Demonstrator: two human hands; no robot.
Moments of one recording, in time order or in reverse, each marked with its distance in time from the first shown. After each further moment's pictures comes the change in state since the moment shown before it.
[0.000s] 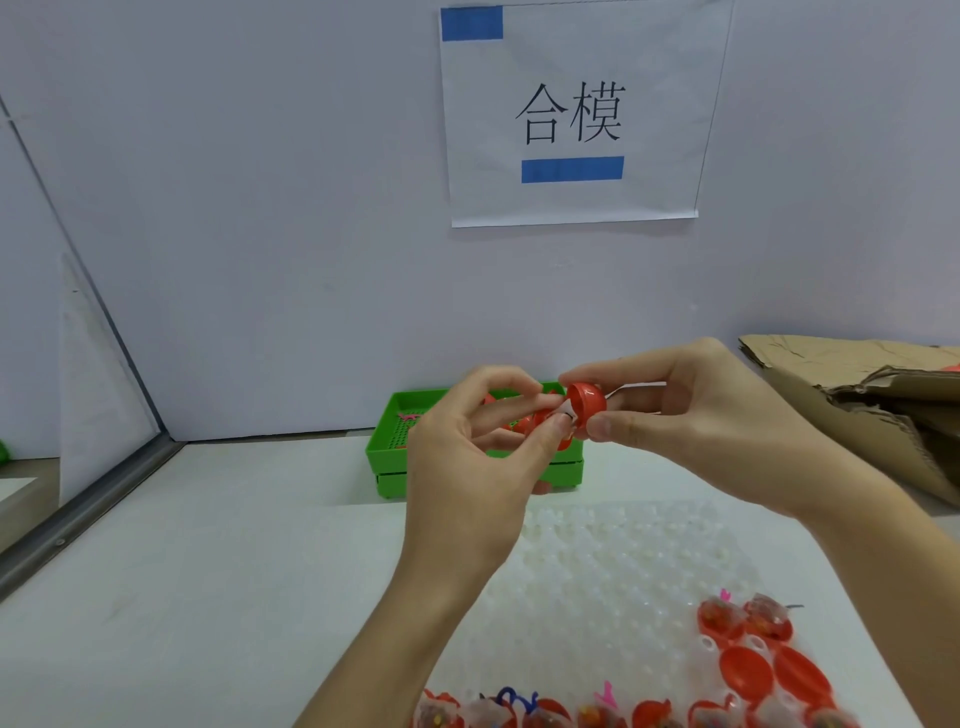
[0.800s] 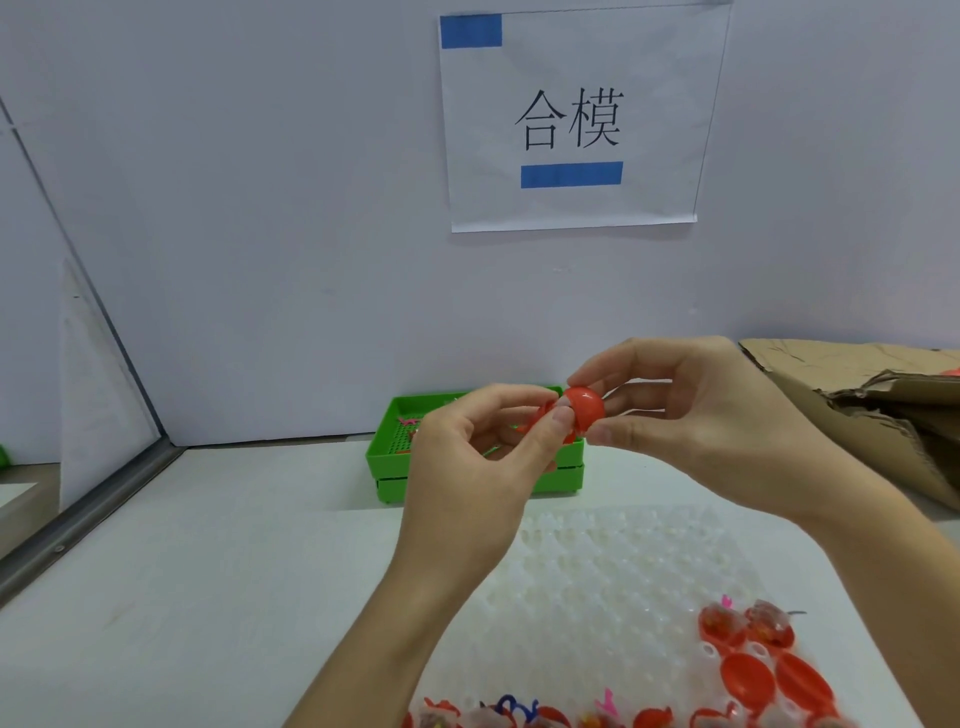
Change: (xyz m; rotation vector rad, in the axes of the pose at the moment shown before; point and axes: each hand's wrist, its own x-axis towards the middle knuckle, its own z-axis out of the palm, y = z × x) left_hand 0.004 0.003 -0.003 -0.010 -0.058 -0.017; right_hand 0.000 -0.003 0.001 -0.001 0.063 -0.118
